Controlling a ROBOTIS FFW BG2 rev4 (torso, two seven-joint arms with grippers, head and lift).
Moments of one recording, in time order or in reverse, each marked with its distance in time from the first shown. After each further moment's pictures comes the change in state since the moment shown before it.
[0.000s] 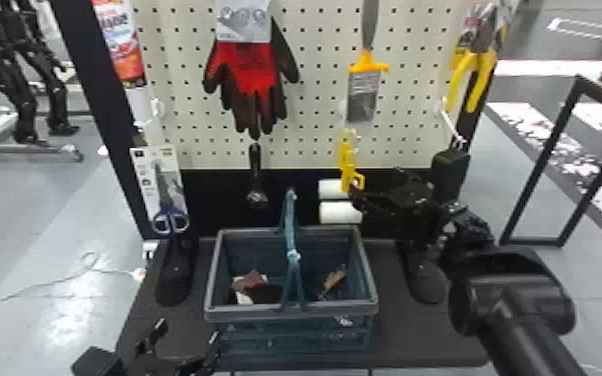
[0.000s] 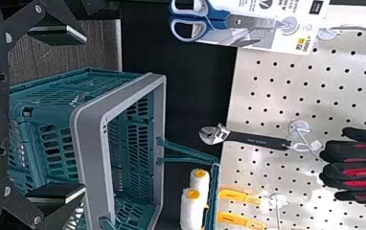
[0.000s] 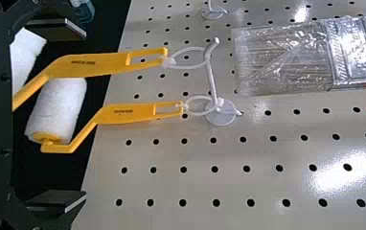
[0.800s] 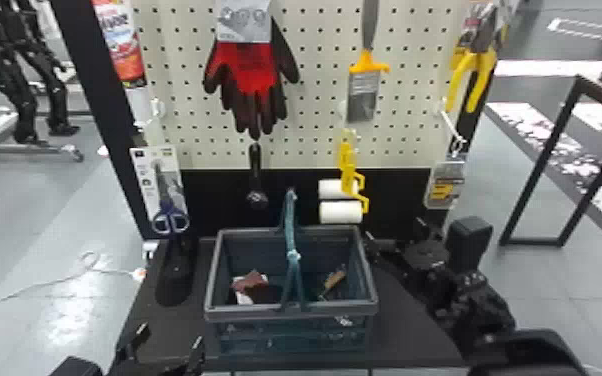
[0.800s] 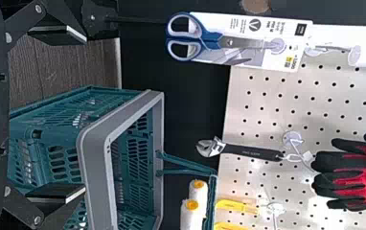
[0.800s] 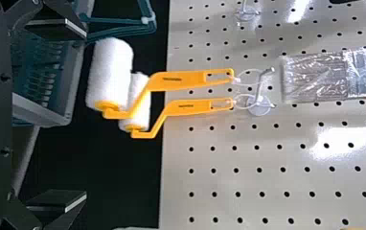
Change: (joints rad) left arm 0.037 0.000 0.046 -0.038 -0.007 -0.009 -0.006; right arm 0.321 -0.031 0.002 -0.292 0.007 -0.020 -0.171
